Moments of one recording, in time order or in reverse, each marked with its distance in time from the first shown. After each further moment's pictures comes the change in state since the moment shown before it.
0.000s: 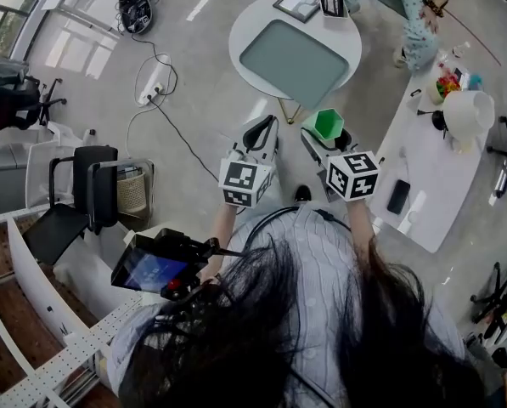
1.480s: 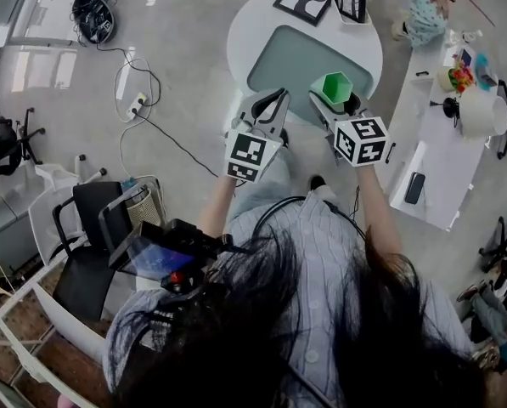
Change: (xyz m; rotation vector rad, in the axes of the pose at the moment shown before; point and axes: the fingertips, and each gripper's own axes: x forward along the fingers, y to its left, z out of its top) left arm 0.161 0.147 0.008 0.071 0.077 -0.298; right arm 0.200 -0.091 0.073 -0.001 0.026 -0.196
